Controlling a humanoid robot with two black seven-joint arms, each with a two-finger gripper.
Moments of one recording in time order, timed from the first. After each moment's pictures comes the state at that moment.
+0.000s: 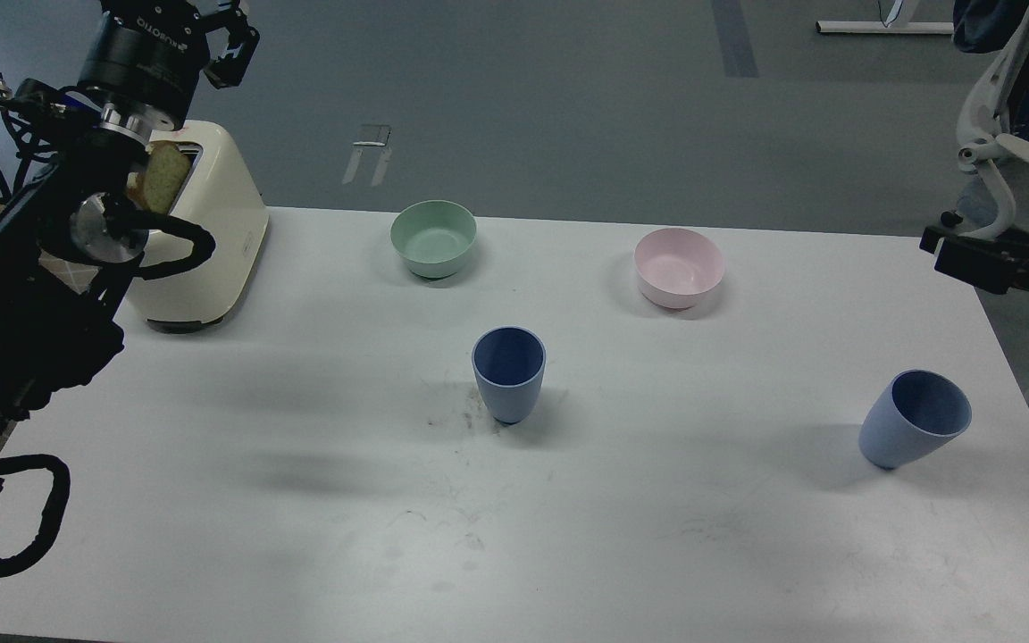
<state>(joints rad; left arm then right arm) -0.82 0.40 -1.04 -0.76 0.33 -0.40 -0.44 0.27 -0.89 1.22 1.45 -1.86 0.49 0.08</state>
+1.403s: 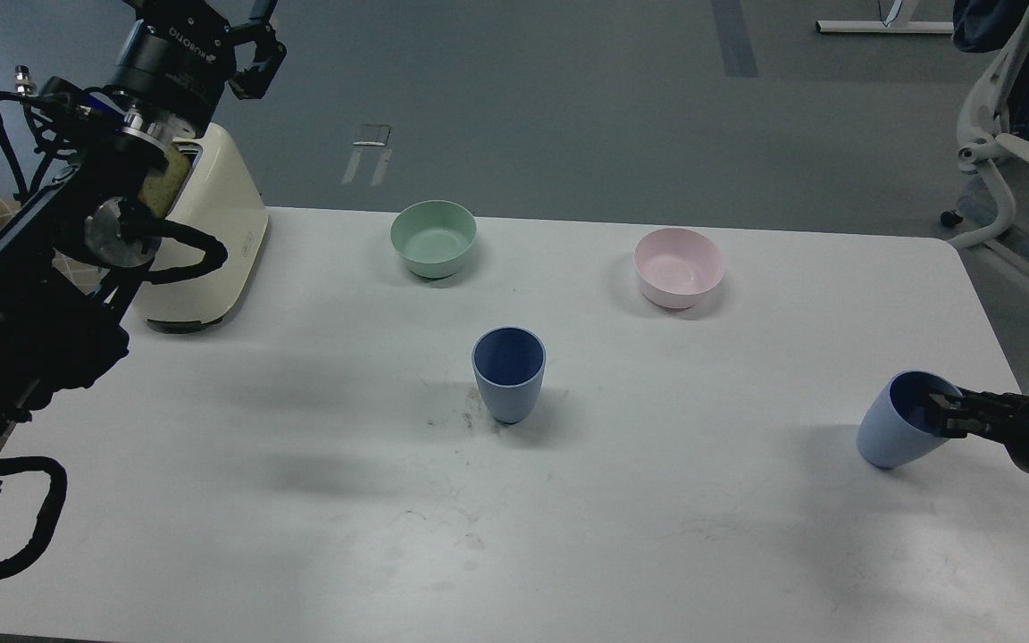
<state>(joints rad) -0.83 0.41 -1.01 -0.78 0.34 -0.40 -0.44 0.12 -0.83 1.16 1.44 -1.93 0.49 0.03</state>
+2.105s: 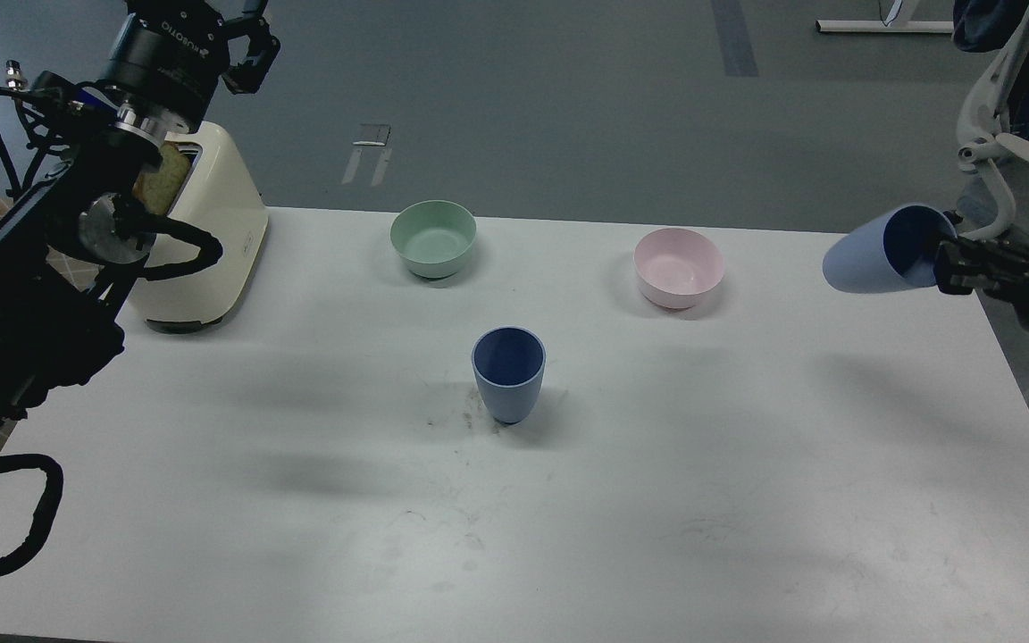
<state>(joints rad) -0.83 0.41 -1.01 -0.78 0.34 -0.40 -0.44 0.35 -0.80 1.27 1.58 -1.86 0.49 0.03</state>
